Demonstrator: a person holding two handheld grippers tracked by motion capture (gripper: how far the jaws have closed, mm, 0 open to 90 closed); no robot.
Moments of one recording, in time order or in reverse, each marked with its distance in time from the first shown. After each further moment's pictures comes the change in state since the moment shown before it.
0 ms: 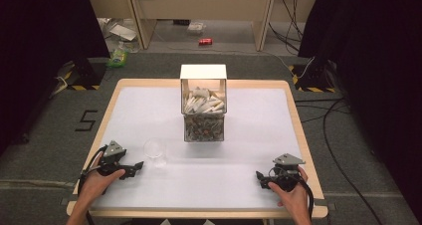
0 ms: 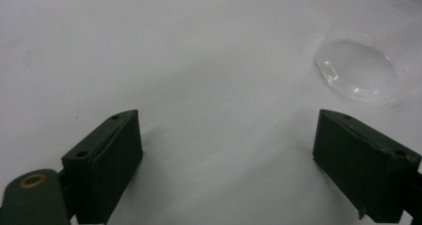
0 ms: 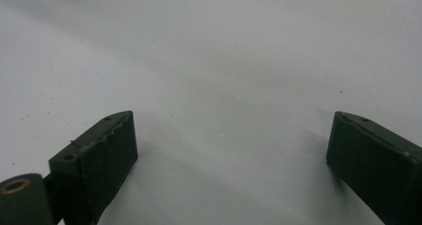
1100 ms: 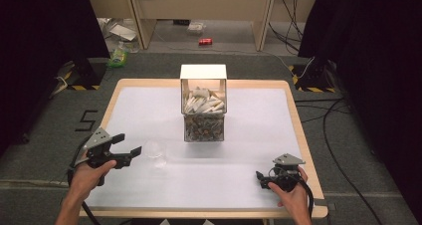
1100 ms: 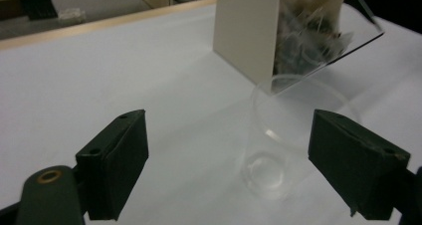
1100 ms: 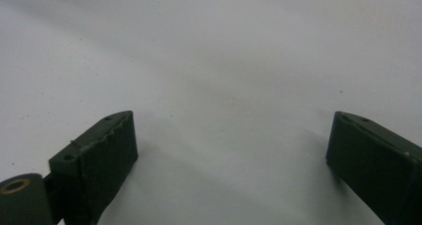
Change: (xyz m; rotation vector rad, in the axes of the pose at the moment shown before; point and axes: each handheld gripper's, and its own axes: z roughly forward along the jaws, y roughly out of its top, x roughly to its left) left arm -0.022 0.062 -0.064 -0.254 -0.077 -0.002; right arm 0.000 0.000 0.000 0.001 0.000 -0.001
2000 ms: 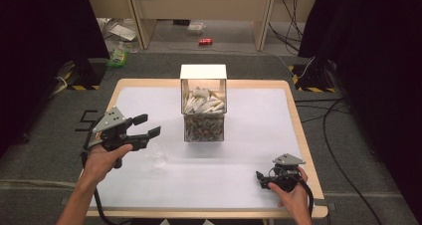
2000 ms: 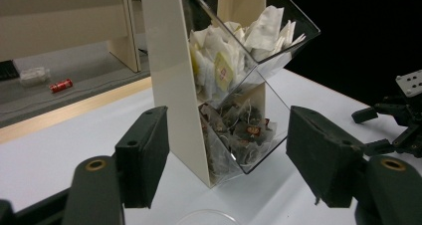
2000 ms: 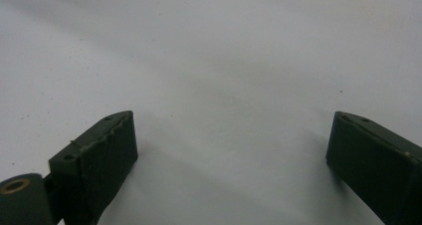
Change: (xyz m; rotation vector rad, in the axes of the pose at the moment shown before) left arm -0.047 0.076 0.010 -0.125 -0.114 0.072; right arm 0.000 0.000 0.000 -0.006 0.001 -0.003
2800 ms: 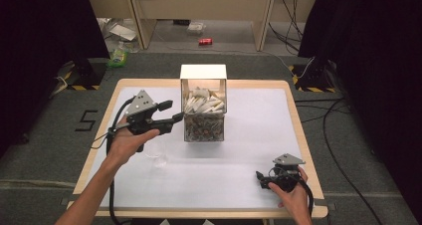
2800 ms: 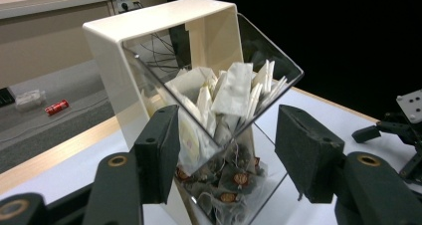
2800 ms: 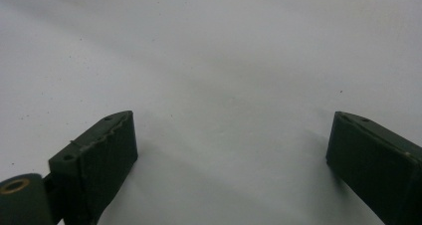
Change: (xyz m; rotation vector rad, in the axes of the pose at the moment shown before) left arm -0.028 0.047 0.051 -0.001 -0.016 0.084; right arm 0.000 0.000 0.000 0.001 0.000 0.002
